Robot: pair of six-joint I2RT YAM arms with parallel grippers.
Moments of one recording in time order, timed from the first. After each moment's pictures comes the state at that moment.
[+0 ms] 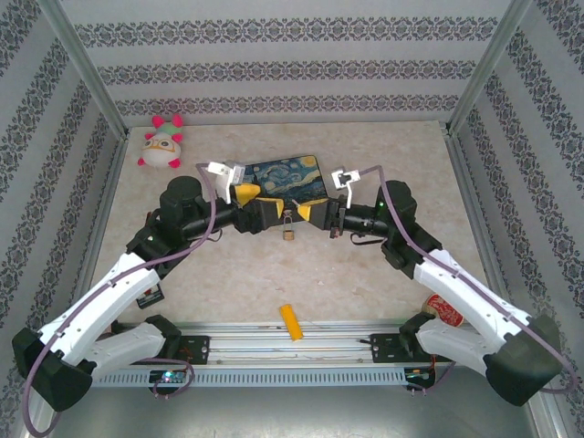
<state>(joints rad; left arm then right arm) -0.55 0.99 0.94 -0.14 0.38 -0.44 0.54 1.02 0.77 0.14 -0.74 0.68</state>
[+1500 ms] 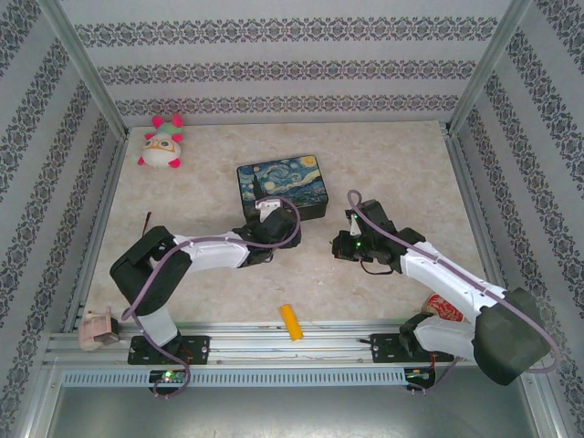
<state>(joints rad) -0.79 1.75 0.92 -0.03 -0.35 -0.77 0.50 1.17 0.70 -0.49 -0.25 0.65</state>
